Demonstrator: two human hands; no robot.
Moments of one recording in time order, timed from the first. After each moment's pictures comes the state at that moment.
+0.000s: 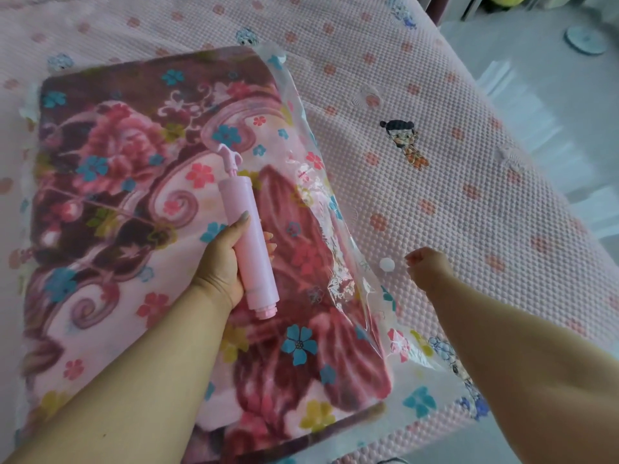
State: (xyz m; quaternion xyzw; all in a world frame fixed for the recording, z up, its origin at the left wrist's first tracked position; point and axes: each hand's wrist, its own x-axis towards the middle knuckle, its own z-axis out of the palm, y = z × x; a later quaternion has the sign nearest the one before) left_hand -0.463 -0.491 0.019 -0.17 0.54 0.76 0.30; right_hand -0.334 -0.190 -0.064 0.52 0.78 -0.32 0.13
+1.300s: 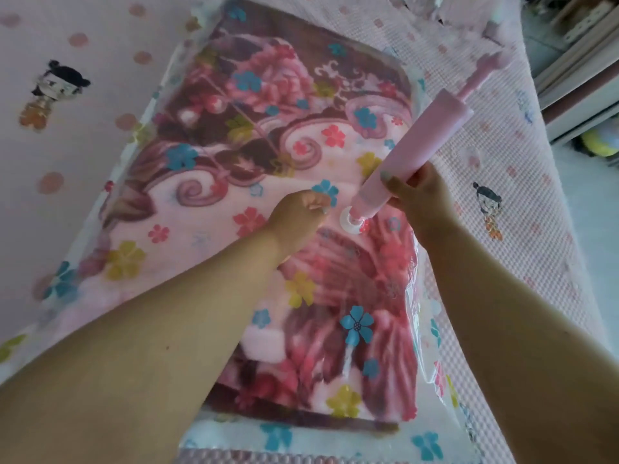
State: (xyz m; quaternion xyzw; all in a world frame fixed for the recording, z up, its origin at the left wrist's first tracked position) left_hand -0.454 -0.561 -0.009 -0.07 0.73 0.64 0.21; right_hand -0.471 -0.375 0.051 0.15 0.84 -0.53 0.02
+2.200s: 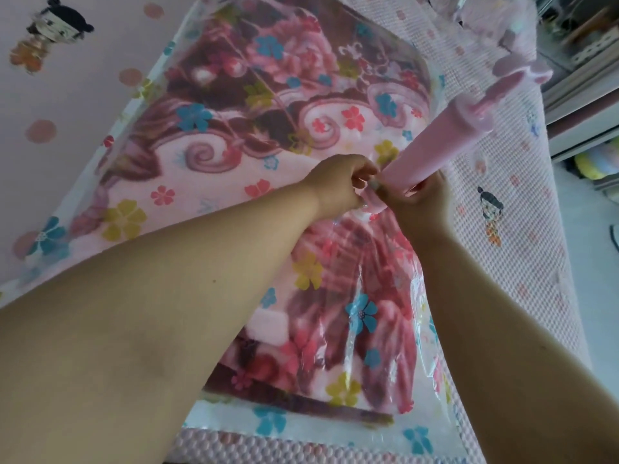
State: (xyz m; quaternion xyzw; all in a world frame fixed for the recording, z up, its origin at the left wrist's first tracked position) left_hand -0.475 -0.551 0.002 0.12 0.80 0.56 0.17; right_hand -0.451 -0.394 0.028 0.07 0.93 -0.36 -0.06
